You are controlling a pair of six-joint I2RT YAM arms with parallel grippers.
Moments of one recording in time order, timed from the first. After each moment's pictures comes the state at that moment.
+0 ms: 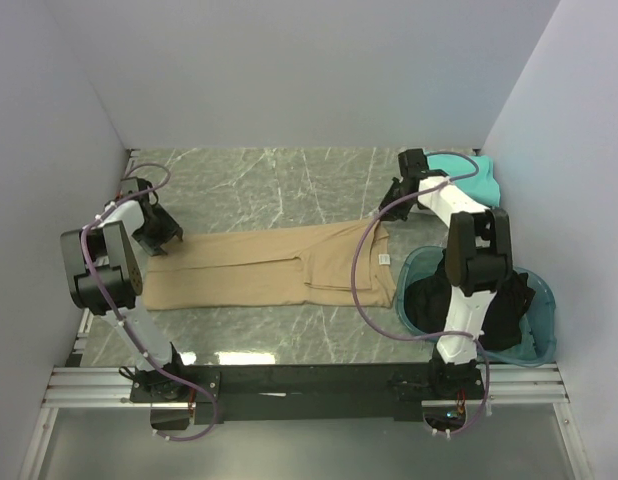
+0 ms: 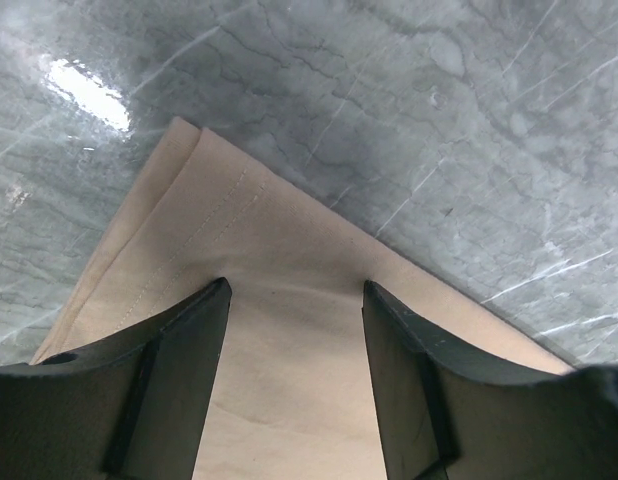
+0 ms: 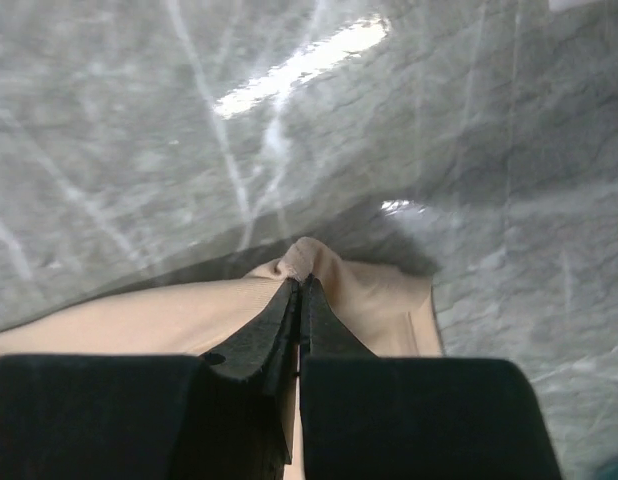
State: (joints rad) left arm 0.26 1.85 1.19 -0.53 0.01 -0.53; right arm 0.12 2.00 1.49 -0.62 -0.11 0.65
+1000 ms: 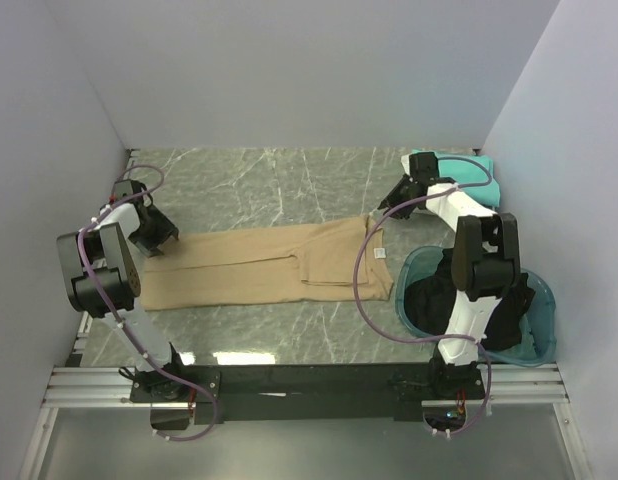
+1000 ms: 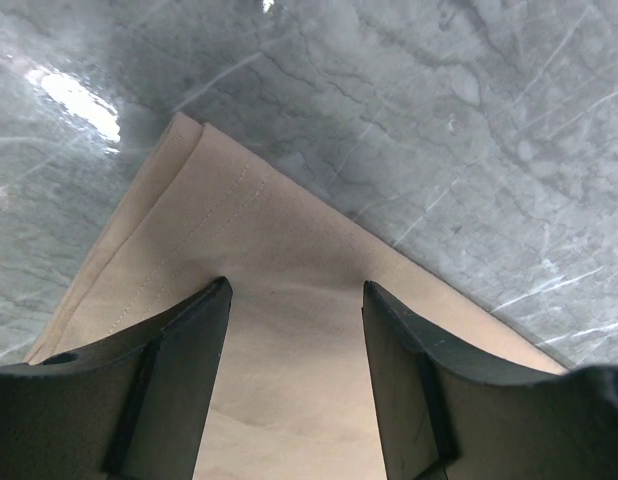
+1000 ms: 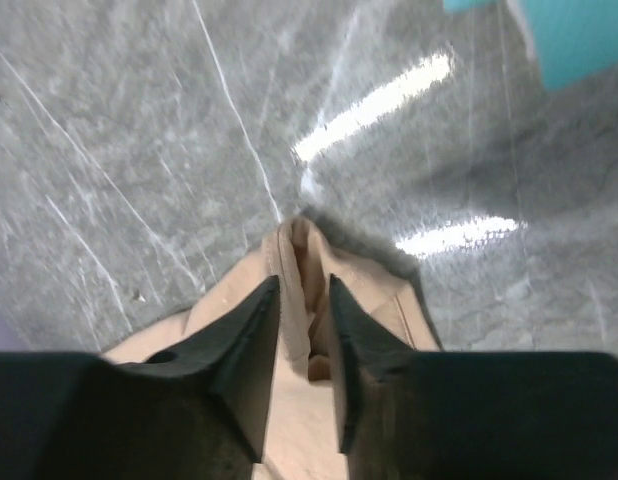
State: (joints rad) left arm 0.29 1.83 1.17 -0.49 0.02 -0.55; right arm 0.08 1.92 1.37 -0.42 -0.16 0.83
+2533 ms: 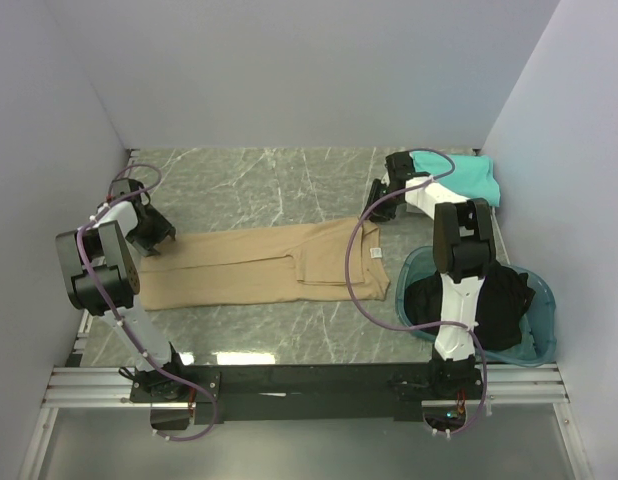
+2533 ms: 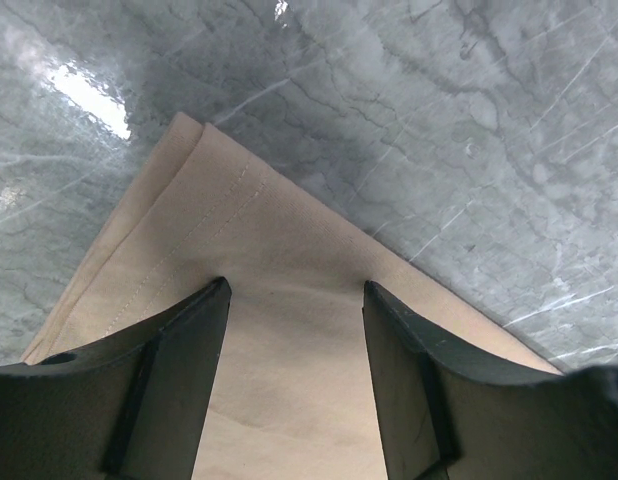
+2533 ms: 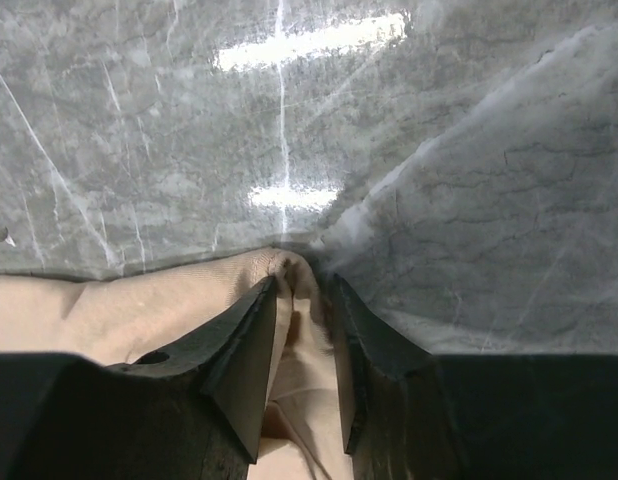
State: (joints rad) left arm 0.31 1.85 1.19 -0.51 0.00 -0.54; right arm 0.16 2.14 1.56 -0.49 -0.24 0.46
